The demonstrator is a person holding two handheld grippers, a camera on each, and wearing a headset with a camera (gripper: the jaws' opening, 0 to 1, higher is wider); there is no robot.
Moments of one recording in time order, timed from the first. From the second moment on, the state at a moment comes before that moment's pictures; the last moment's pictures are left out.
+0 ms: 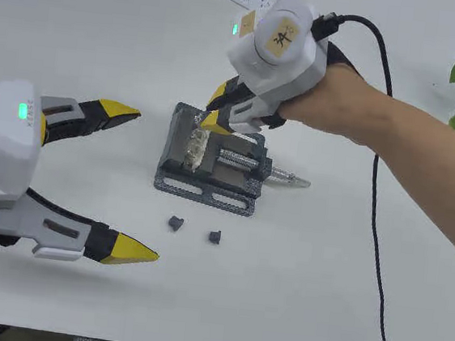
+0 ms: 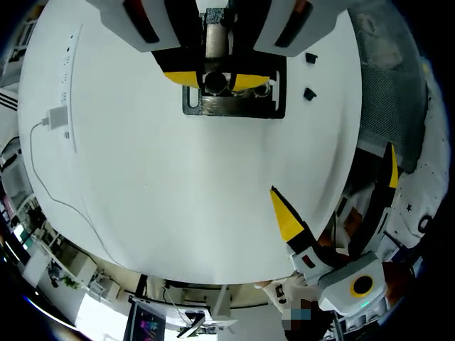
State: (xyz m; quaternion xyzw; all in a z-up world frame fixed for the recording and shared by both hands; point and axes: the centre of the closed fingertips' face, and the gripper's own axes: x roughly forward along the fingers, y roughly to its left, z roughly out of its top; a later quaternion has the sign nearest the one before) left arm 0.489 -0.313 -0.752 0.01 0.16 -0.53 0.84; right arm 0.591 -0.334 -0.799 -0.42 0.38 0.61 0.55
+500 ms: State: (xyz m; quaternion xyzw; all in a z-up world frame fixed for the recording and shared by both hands) left arm 0.488 -0.314 -0.754 0.01 0.16 -0.53 0.83; right arm 0.602 -0.343 -0.794 -0.41 0.37 0.61 0.56
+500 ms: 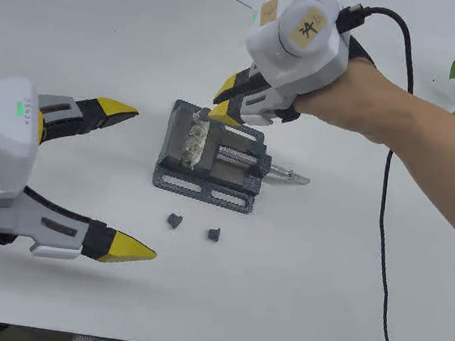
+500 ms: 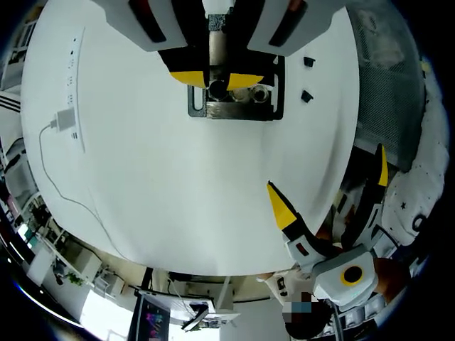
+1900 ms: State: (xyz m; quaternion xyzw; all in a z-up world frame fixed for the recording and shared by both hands) left arm 0.490 -0.313 -0.755 0.00 0.16 -0.52 0.84; right arm 0.594 -0.338 -0.803 -0.44 0.37 0.62 0.54
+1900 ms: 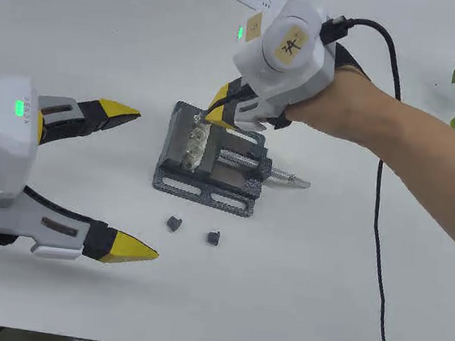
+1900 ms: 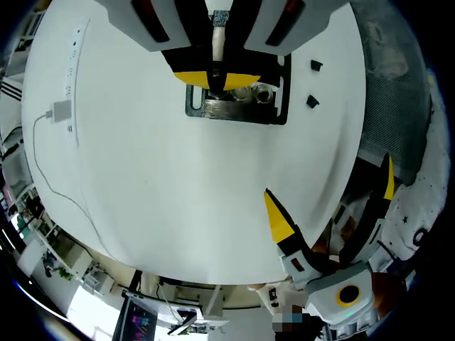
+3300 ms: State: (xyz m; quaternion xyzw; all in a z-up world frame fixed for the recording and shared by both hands) left arm 0.496 -0.312 -0.754 -0.01 0.15 -0.52 0.84; right arm 0.590 -0.335 -0.804 -0.50 0.36 0.62 0.49
